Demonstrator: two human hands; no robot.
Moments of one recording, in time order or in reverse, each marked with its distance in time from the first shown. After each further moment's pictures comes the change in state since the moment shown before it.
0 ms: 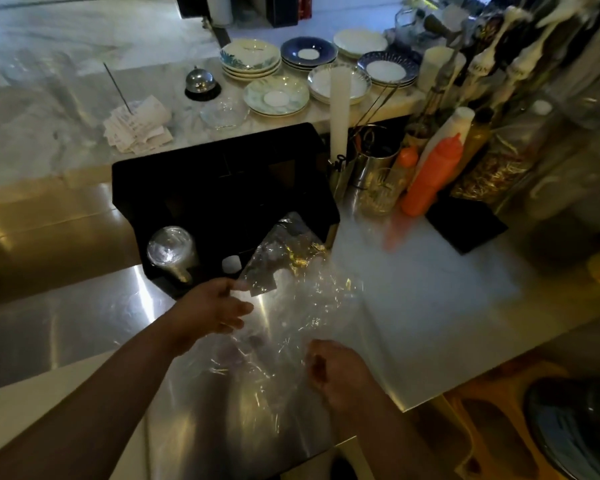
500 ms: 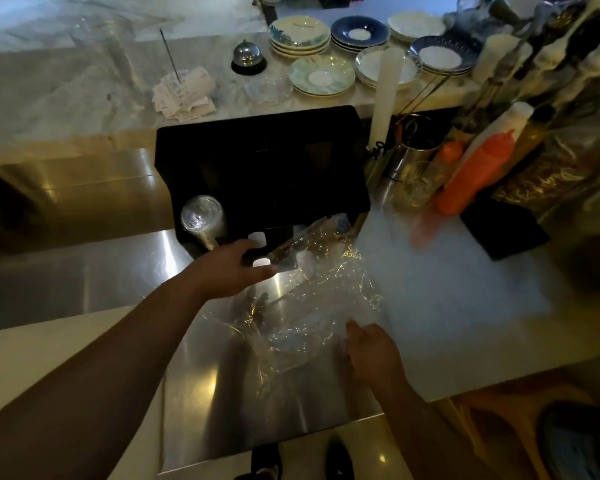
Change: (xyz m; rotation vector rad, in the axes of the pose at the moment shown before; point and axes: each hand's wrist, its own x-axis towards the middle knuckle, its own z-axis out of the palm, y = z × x) left_hand -0.004 0.015 -0.006 0.679 0.161 0.110; right_hand 0.002 -0.010 -0.033 -0.851 0.231 -0.275
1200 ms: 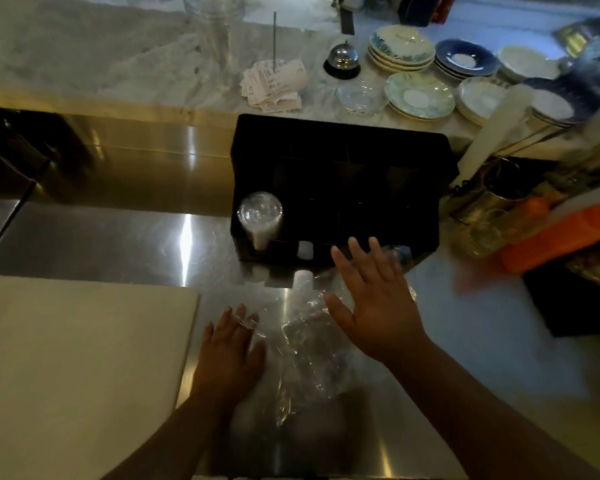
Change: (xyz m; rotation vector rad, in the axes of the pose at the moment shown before) left_hand -0.061 -0.126 0.145 0.008 0.356 -0.146; right_hand 0.025 -0.138 0.021 -0.884 0.175 -1.198
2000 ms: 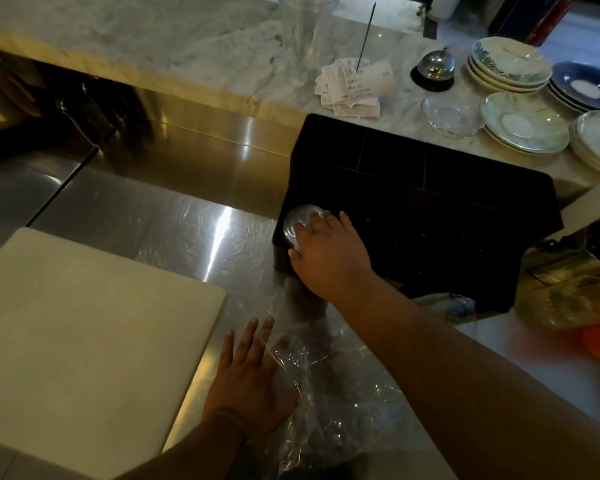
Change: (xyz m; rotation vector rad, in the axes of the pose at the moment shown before) left_hand -0.001 0.007 0.024 0.302 0.063 0.012; right_hand 0.175 -0.085 0.052 -0.267 -0.209 -0.271
